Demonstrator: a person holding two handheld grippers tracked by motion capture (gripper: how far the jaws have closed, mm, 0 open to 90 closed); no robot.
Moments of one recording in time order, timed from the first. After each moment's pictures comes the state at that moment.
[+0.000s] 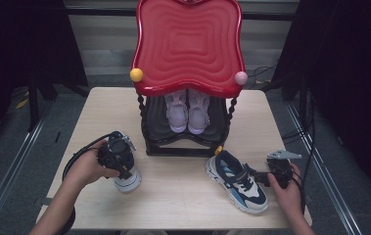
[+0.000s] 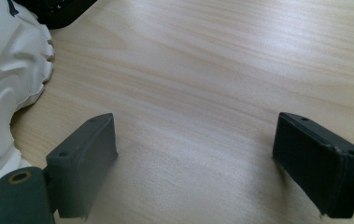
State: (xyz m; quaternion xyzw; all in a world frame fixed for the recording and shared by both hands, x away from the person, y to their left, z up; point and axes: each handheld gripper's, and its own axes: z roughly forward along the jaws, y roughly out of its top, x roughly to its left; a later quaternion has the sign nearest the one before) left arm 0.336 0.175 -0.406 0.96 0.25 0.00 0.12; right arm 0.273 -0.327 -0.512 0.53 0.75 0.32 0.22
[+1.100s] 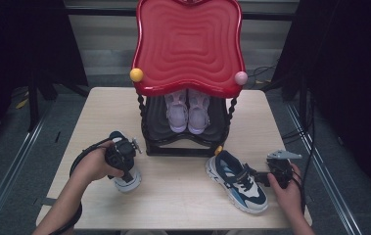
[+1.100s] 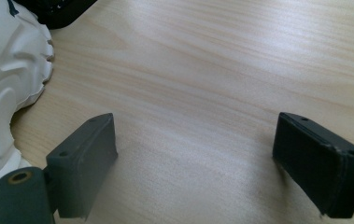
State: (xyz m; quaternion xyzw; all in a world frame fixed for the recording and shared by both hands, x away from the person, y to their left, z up) left arm 0.343 0.161 -0.422 0.97 0.24 -0.05 0.07; right arm 0.273 -0.327 -0.512 0.53 0.75 0.32 0.22
